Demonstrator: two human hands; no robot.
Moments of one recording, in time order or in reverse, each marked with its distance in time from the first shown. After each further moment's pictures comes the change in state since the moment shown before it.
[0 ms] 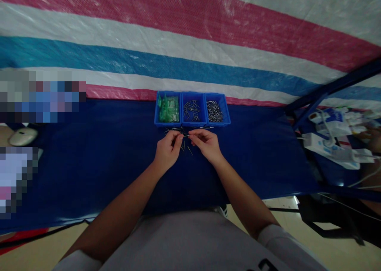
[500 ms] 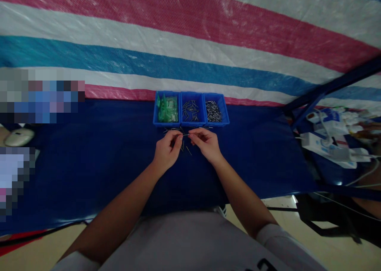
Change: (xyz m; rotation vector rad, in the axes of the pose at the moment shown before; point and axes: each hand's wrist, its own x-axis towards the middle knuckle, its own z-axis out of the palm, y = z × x) left_hand -0.002 0.000 0.001 -0.050 0.003 0.007; right_hand 0.001 0.001 -0.001 0.016 0.013 -0.018
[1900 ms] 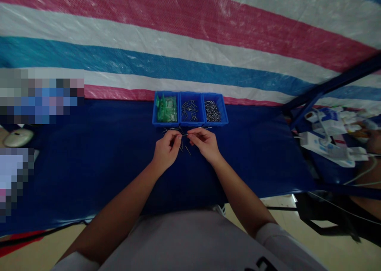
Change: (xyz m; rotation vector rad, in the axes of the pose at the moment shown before) left_hand 0.000 -0.004 0.000 0.030 -0.012 0.005; right_hand -0.001 -0.003 -0.001 0.012 -0.015 0.013
